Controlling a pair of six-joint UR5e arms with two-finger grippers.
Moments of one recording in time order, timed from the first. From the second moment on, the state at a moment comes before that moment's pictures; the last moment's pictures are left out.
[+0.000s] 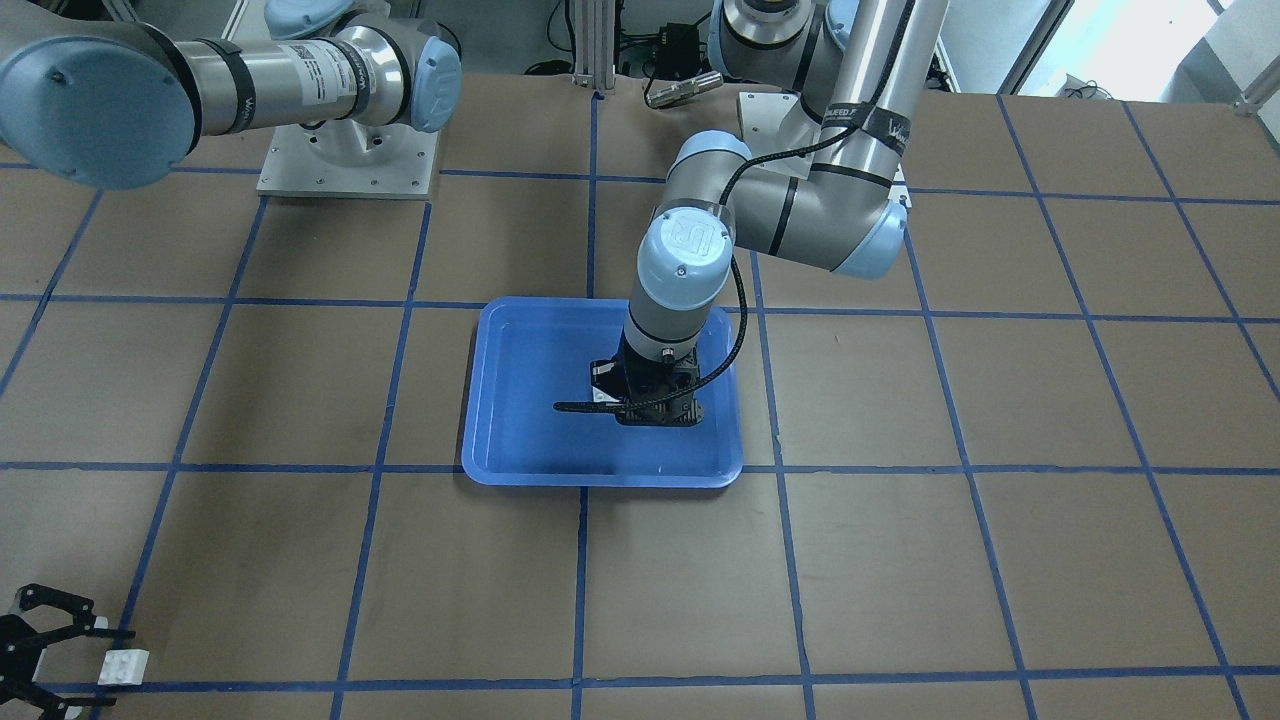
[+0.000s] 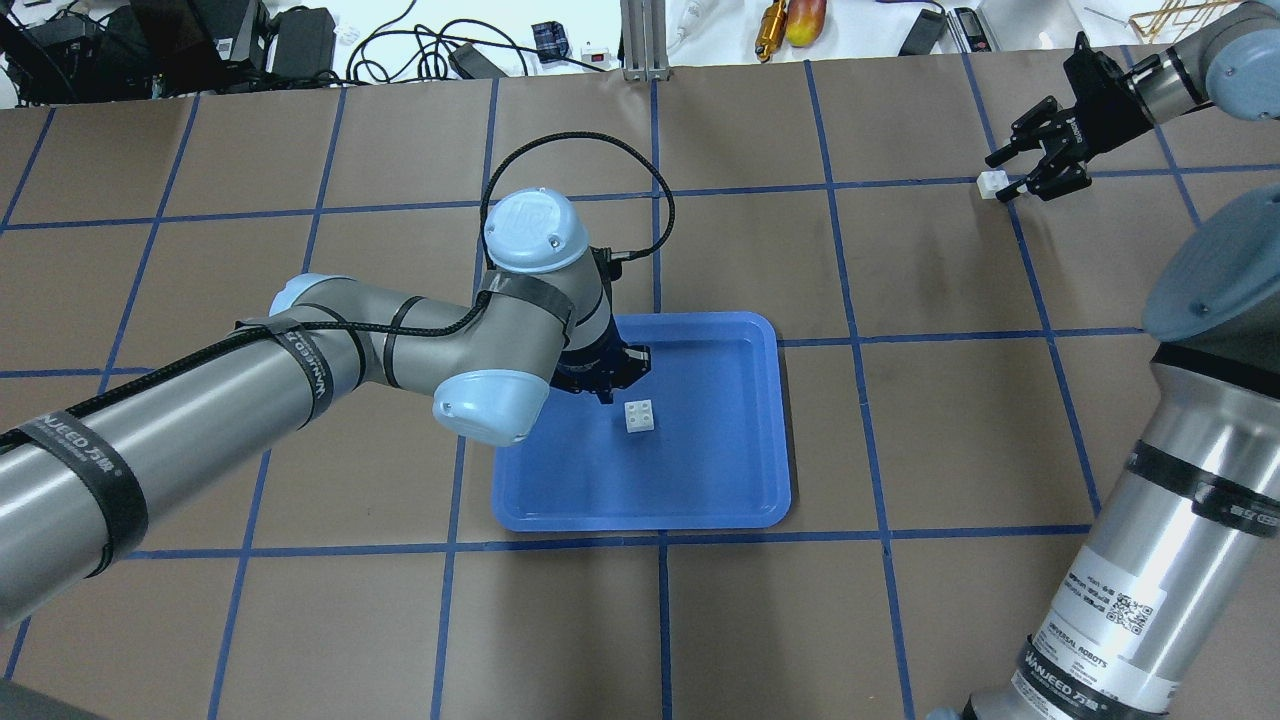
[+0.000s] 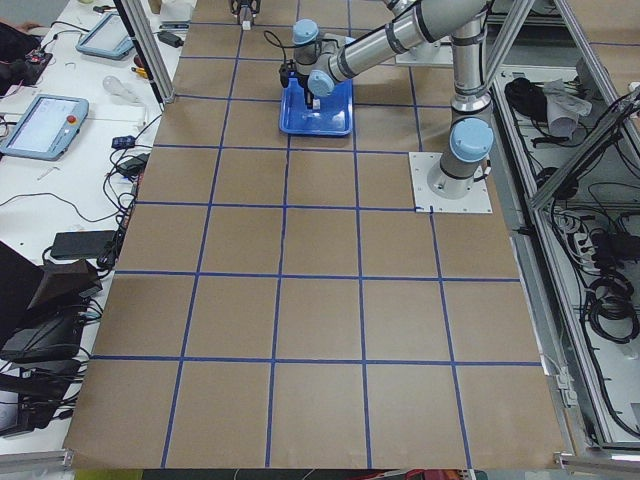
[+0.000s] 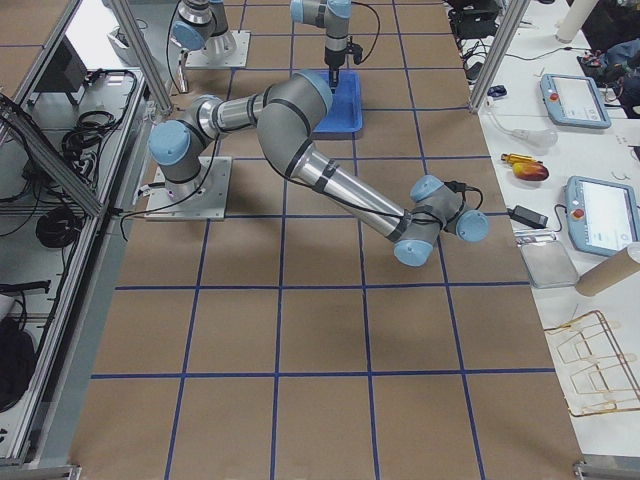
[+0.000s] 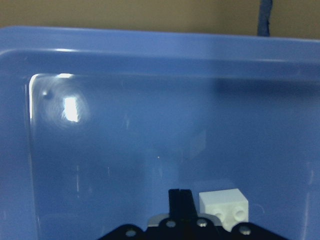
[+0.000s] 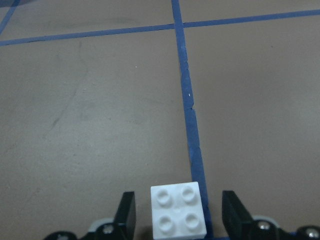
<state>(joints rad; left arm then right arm) -1.87 -1.96 -1.90 -0.87 1.48 -0.33 1.07 -0.56 0.87 -1.45 -0.95 -2.17</state>
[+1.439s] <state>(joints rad) -1.87 -1.97 -1.91 -0.86 1.44 -0.33 1.26 -0.81 1.03 -1.14 -0.97 -2.22</state>
